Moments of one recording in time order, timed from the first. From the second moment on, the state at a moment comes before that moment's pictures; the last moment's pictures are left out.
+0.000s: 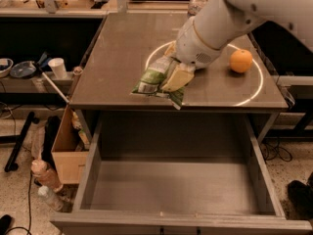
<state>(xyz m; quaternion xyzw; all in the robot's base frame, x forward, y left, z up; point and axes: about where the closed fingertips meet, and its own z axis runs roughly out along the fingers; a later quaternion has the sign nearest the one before) 0.554 -0.035 0.908 -0.71 0.64 0.09 0.29</state>
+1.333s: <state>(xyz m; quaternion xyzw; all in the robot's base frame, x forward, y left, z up) 0.447 -0.053 0.870 -0.68 0.66 0.16 0.28</state>
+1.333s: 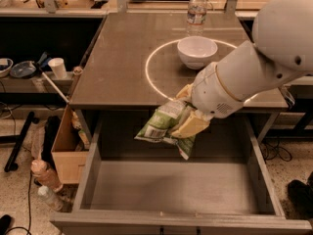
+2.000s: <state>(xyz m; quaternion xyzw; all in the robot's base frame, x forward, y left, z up) 0.433 -0.045 0.816 -0.67 0.69 0.14 0.25</state>
